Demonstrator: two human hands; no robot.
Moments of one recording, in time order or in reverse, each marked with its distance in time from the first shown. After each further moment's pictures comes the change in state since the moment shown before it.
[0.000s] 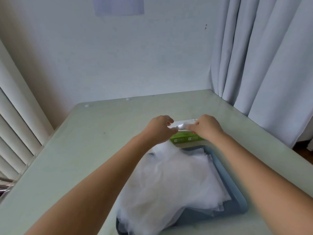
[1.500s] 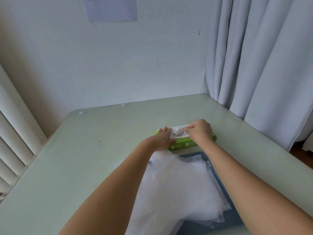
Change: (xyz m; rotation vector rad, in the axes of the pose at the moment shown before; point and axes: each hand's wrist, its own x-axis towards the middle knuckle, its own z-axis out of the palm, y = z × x) left_hand 0.047 -0.021 0.037 0.138 -0.371 -0.036; right_hand 0.022 0.004 0.030 0.196 0.181 0.088
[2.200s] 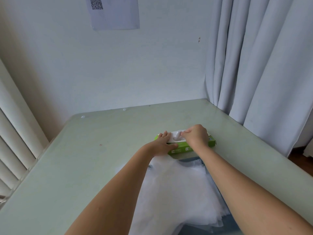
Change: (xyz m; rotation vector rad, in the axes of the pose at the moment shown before) left_hand -0.003 -0.002 0.002 -0.129 0.027 0.021; right_hand -0.006 -0.014 0.003 0.025 0.014 0.050
